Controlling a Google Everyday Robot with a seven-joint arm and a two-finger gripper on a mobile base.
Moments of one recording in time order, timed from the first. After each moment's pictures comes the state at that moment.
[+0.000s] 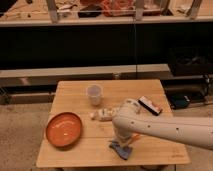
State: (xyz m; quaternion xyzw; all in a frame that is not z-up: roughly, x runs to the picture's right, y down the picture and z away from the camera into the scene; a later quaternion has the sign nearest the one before) arm 0.077 0.271 0.741 -0.33 -0.08 -0.17 0.93
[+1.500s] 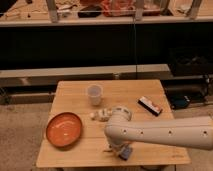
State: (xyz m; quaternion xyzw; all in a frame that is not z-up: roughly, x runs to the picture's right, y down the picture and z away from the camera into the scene) arm 0.043 0.303 0.725 -0.34 -0.10 -0.23 0.91
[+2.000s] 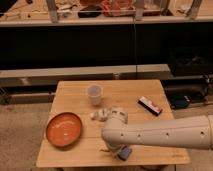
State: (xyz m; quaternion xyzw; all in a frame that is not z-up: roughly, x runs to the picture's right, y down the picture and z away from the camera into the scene) arm 0.030 0.304 0.718 -0.33 -0.08 -0.18 0.92
